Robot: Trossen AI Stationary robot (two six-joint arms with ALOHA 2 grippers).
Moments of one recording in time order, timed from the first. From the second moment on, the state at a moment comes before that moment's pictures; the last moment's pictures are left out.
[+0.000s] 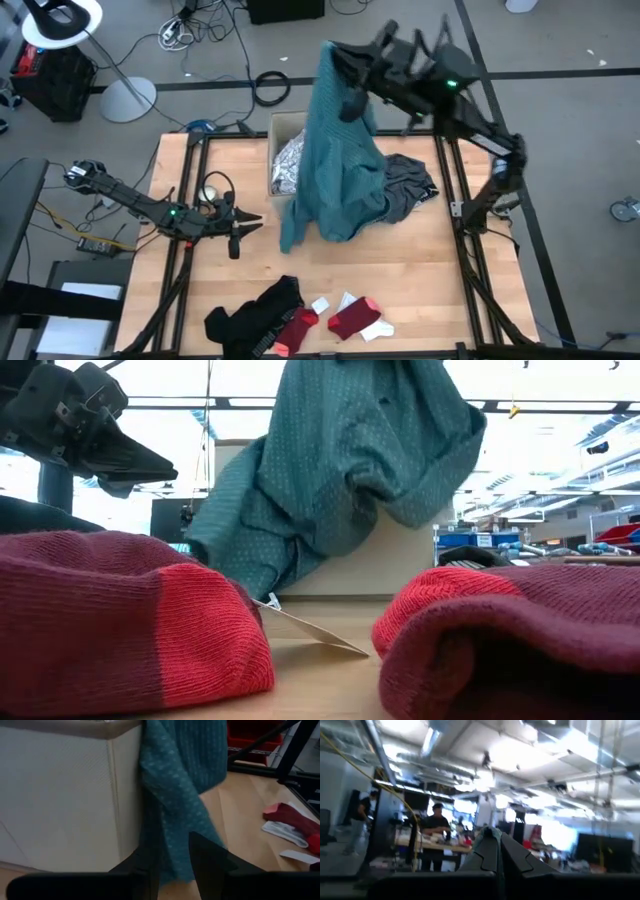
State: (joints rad) left arm -0.40 0.60 0.13 0.21 -0.57 -0.26; right arm -0.17 1.68 2.20 -0.05 0.16 -0.26
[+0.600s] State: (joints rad) left arm -0.40 0.59 0.13 0.19 -0.57 -0.26; right arm -0.39 1.84 2.31 -0.08 0.06 -0.17
